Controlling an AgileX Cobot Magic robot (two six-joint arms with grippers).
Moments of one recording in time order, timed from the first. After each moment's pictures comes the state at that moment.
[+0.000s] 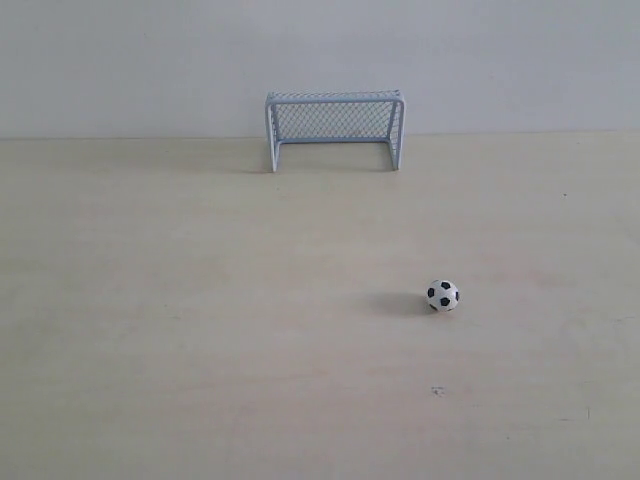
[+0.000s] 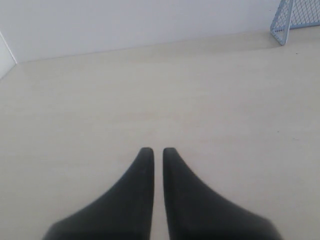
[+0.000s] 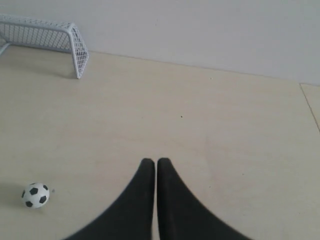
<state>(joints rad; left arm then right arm) 0.00 0.05 0.00 0.28 0.34 -0.16 0.03 0.85 -0.70 0.06 0.43 -0.20</state>
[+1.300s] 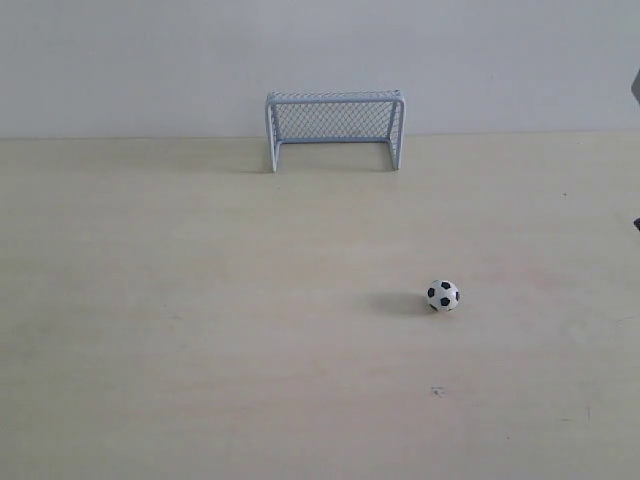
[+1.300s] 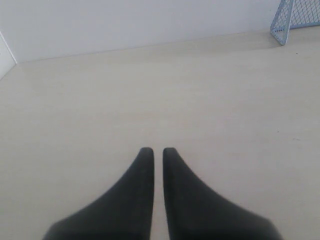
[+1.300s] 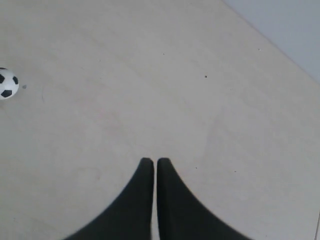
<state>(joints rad) 0.00 0.05 0.00 0.28 0.34 -0.16 0.03 1.18 -0.81 0.10 0.51 -0.73</state>
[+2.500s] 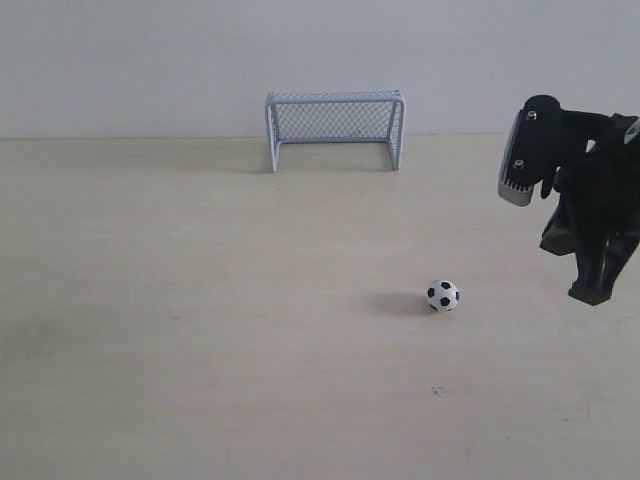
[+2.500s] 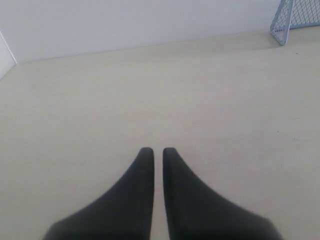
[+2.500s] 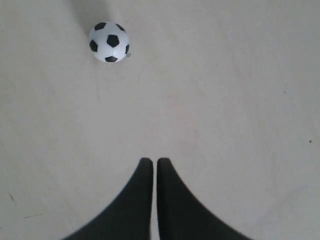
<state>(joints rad) 0.00 0.05 0.00 0.28 0.34 -0.16 0.23 1.48 -0.94 0.07 0.66 -1.04</state>
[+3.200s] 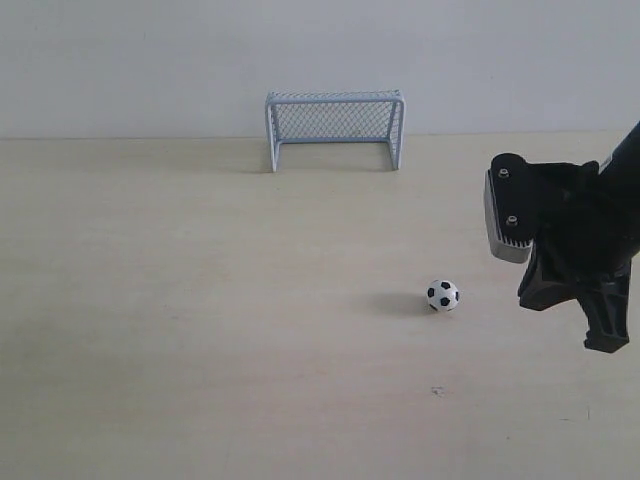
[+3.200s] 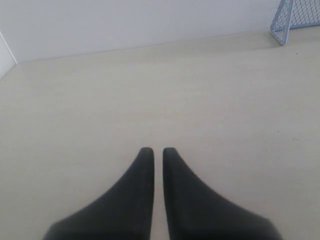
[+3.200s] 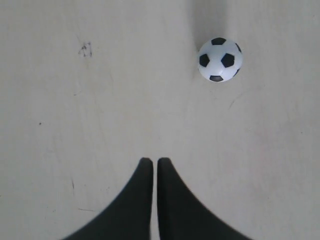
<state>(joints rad) 0.00 0.05 0.00 0.28 0.34 -0.16 0.23 1.56 -0.94 0.25 0.82 -1.41</state>
